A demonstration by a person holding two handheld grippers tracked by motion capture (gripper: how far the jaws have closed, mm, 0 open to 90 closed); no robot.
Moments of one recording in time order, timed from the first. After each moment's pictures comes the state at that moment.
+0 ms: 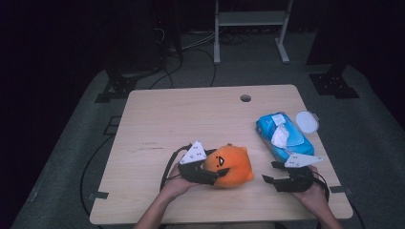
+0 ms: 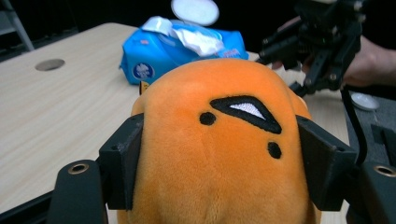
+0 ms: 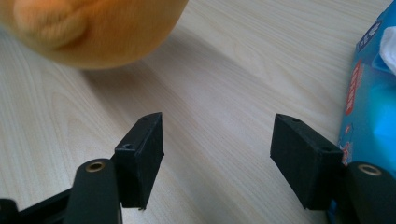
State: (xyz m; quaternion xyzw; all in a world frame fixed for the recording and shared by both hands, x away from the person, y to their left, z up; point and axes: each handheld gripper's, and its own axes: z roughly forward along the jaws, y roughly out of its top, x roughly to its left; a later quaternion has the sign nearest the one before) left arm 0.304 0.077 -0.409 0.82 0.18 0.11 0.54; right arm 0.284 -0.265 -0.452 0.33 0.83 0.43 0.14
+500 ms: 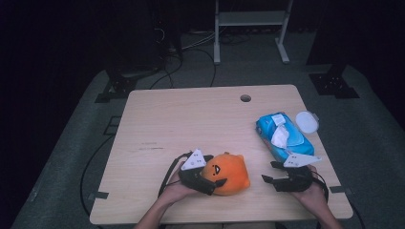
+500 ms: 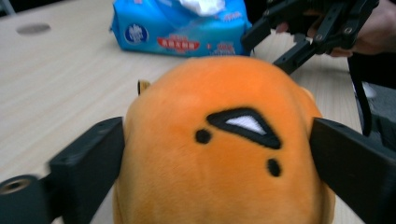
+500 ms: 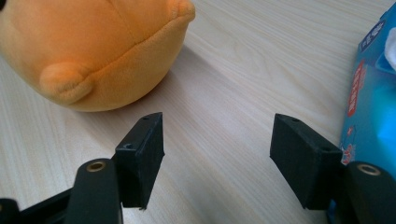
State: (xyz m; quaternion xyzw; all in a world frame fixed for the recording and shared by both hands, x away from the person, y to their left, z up) left arm 0.302 0.084 -0.441 0.82 0.19 0.10 0.53; right arm 0.286 -0.263 -0.452 0.32 0.83 0.43 0.14
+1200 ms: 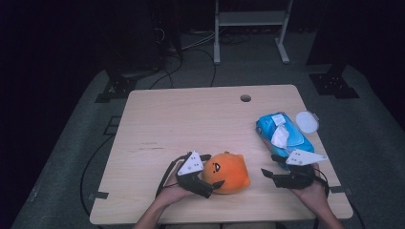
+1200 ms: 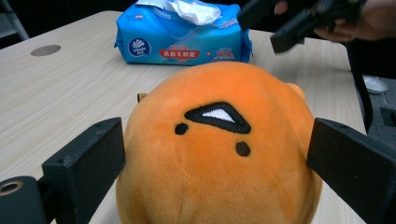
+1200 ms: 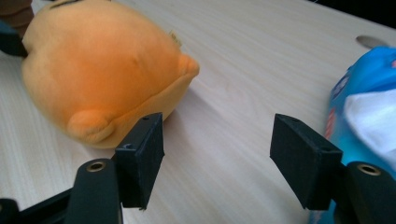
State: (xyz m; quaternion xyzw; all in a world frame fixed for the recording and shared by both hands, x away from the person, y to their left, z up) left arm 0.295 0.089 -0.439 0.82 0.16 0.12 0.53; right arm 0.282 -0.260 -0.426 0.31 0.81 0.46 0.19
